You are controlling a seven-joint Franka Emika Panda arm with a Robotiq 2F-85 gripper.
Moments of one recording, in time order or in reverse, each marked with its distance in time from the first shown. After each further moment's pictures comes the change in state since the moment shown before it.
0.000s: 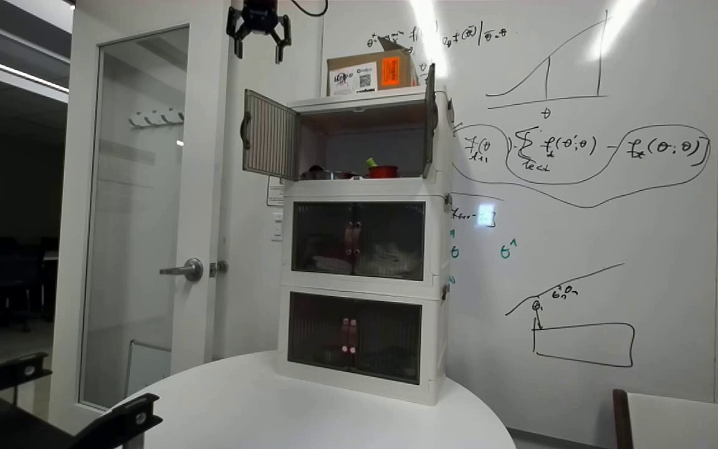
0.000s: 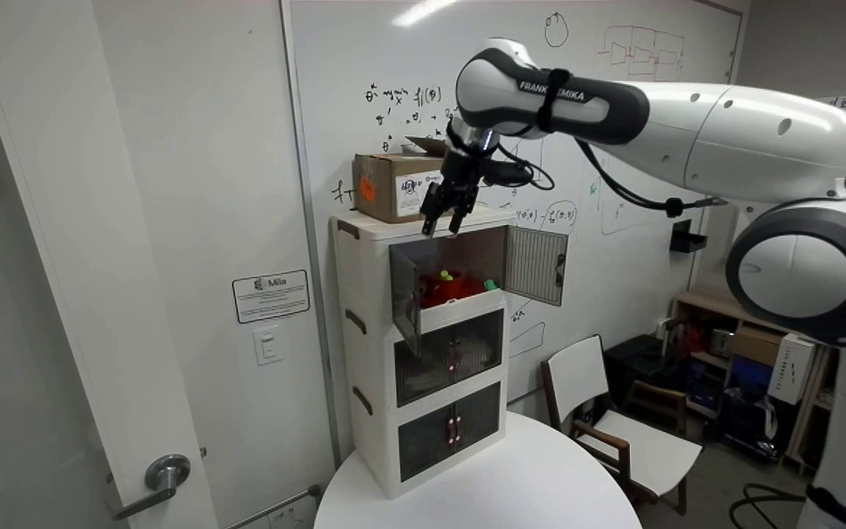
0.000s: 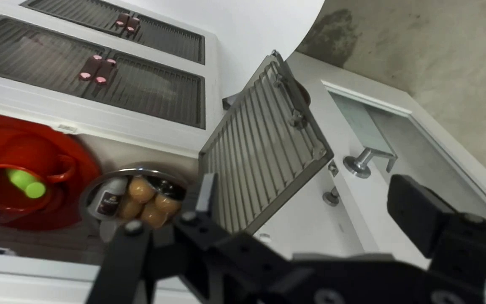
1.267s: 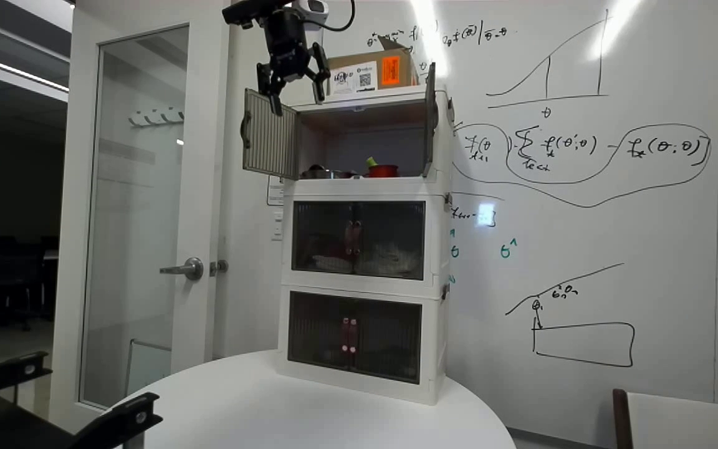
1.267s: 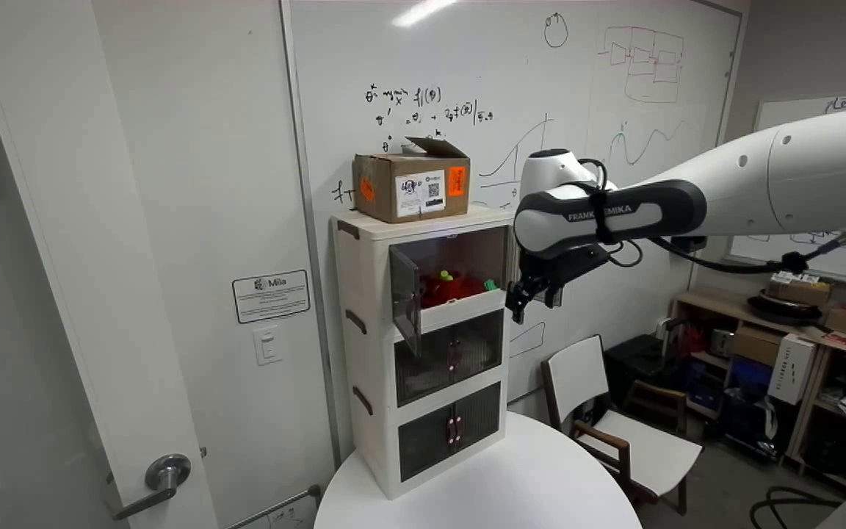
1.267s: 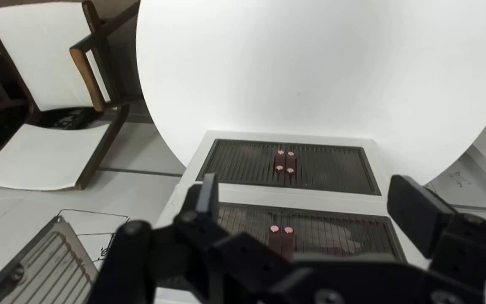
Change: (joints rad) arm -0.044 -0.344 -0.147 -0.826 -0.293 0.356 0.213
